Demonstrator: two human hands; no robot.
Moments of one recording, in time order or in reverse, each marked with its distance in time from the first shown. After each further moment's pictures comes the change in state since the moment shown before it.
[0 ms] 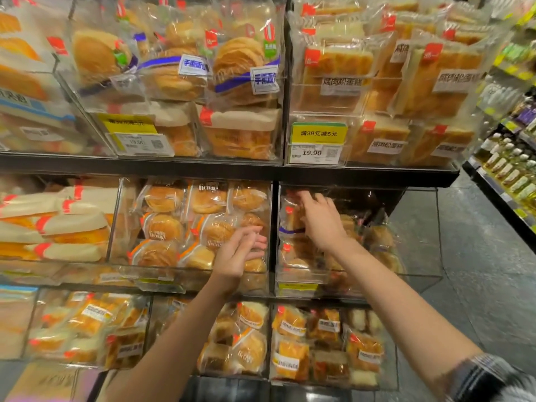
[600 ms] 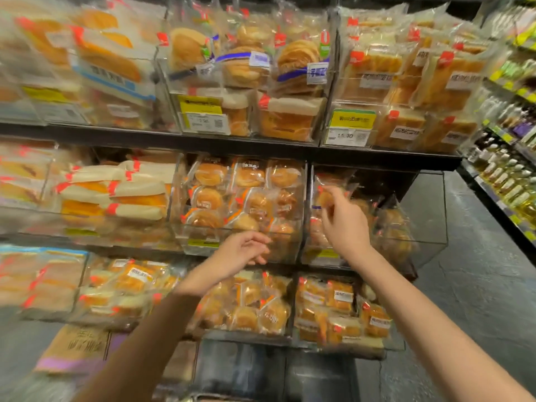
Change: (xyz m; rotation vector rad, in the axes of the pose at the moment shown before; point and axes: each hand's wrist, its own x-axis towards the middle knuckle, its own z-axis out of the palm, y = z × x) left_hand -0.080 0.027 -0.078 0.306 -0.279 -0.188; right_hand -0.101 -0.087 -0.048 0.204 0.190 0.106
